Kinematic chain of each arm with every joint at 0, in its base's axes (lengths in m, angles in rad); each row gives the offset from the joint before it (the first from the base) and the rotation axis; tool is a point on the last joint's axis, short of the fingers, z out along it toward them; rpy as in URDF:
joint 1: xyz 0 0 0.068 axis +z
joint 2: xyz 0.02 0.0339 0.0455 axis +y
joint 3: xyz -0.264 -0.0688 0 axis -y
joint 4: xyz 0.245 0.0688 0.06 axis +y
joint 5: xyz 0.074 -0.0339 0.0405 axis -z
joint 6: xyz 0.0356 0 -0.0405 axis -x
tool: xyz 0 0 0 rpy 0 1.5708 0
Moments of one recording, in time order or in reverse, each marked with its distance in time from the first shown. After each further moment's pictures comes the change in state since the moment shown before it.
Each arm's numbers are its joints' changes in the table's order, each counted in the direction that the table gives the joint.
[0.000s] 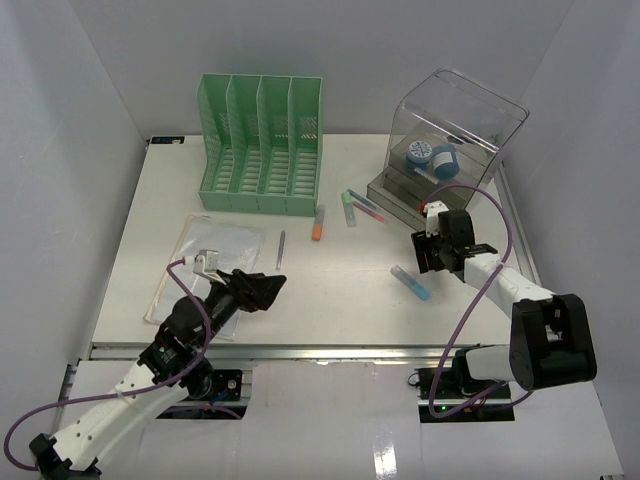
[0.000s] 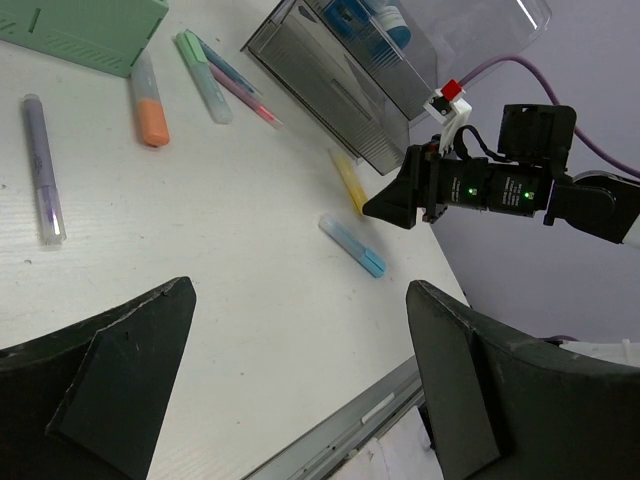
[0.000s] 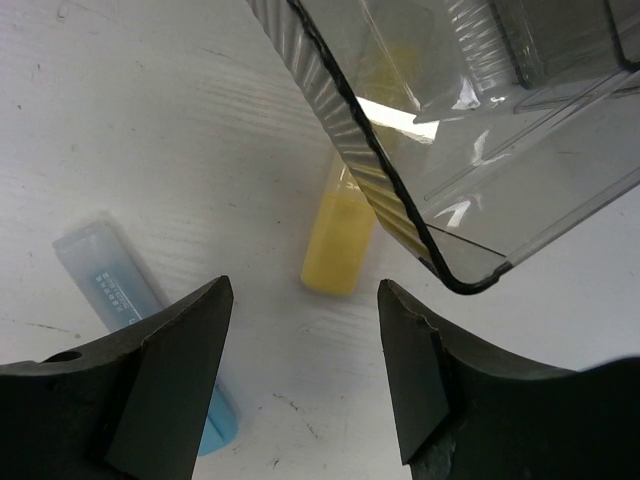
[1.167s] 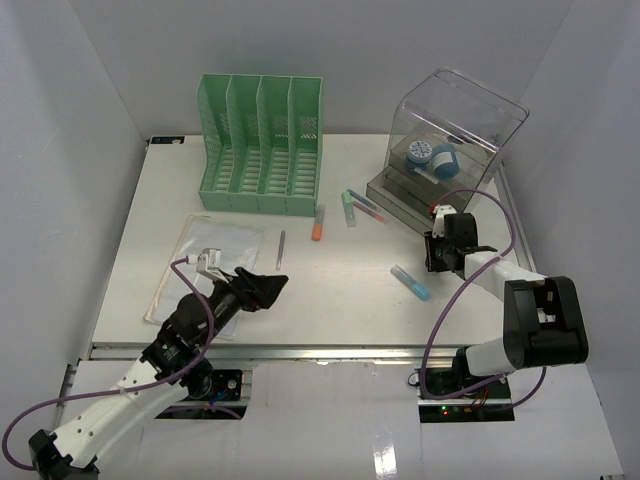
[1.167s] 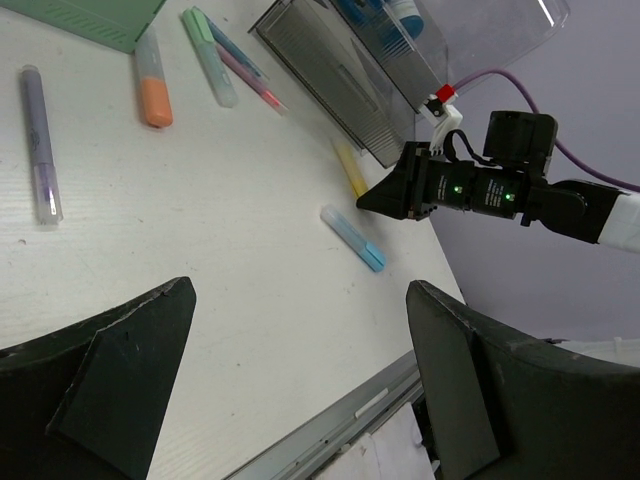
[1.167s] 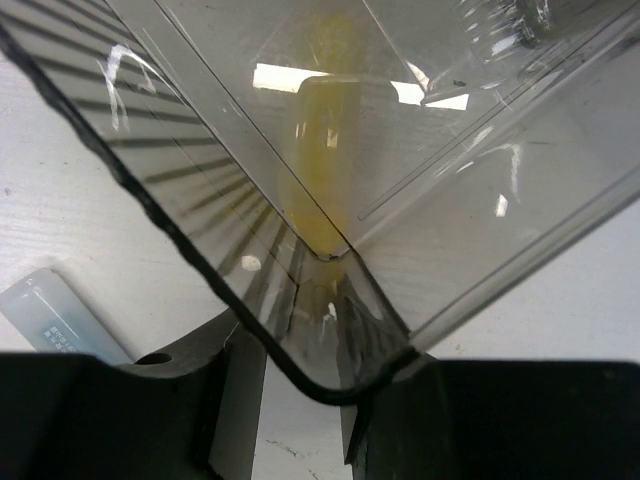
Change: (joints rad) left arm 0.000 0.048 0.000 -0.003 0.001 0.050; right arm -0.074 0.099 -0.031 -0.105 -0.046 -0.091
